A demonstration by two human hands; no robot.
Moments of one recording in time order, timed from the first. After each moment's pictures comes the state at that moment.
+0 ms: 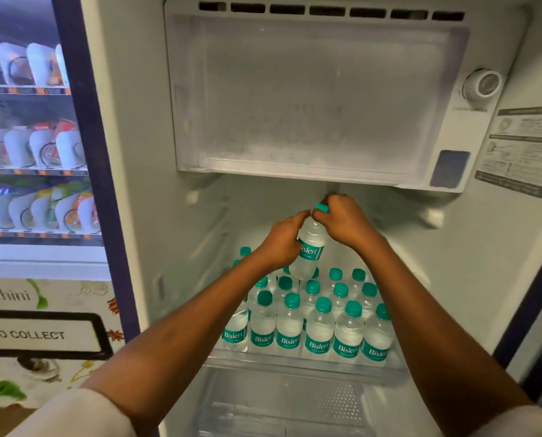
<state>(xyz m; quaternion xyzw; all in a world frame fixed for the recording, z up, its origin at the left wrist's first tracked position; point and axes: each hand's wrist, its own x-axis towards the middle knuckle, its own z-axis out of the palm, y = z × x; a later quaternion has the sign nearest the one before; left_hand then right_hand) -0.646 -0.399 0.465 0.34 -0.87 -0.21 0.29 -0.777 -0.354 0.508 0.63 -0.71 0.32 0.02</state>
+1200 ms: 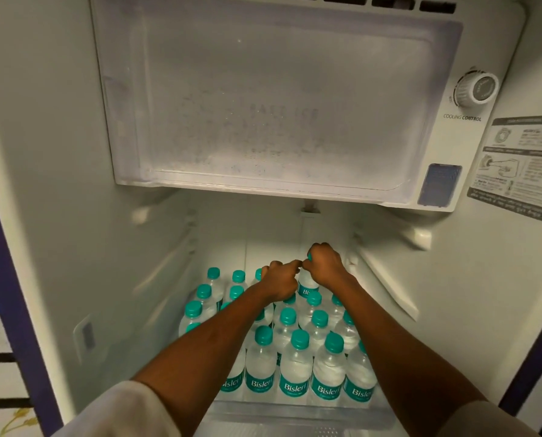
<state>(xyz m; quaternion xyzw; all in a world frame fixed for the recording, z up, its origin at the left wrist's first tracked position) -0.739 -0.478 0.378 0.43 -0.88 -0.17 0.11 -0.852 -0.447 0.406 0.55 -0.81 0.20 0.00</state>
